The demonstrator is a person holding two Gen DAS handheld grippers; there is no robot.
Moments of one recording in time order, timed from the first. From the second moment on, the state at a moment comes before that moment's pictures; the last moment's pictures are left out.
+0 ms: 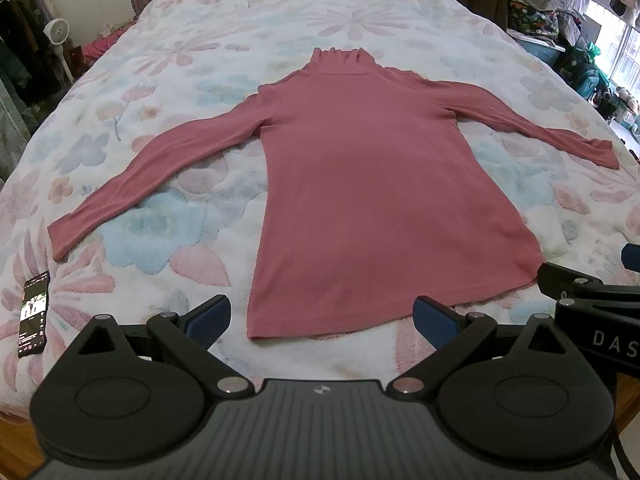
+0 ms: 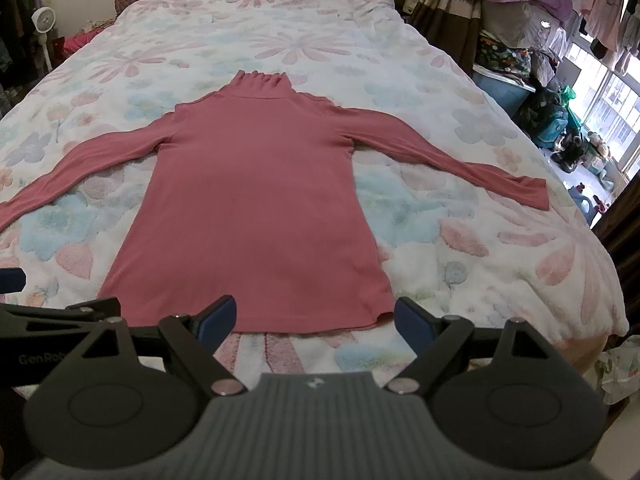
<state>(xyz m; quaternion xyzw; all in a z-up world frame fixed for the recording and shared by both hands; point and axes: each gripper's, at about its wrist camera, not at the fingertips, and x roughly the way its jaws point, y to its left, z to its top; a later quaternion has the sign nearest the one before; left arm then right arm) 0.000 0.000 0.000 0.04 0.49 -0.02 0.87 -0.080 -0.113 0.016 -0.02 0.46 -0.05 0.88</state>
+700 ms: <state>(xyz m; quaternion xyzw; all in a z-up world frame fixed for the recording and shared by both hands) 0.000 -0.001 0.000 0.04 0.49 -0.02 0.87 -0.076 -0.107 0.024 -0.02 0.46 -0.05 0.89</state>
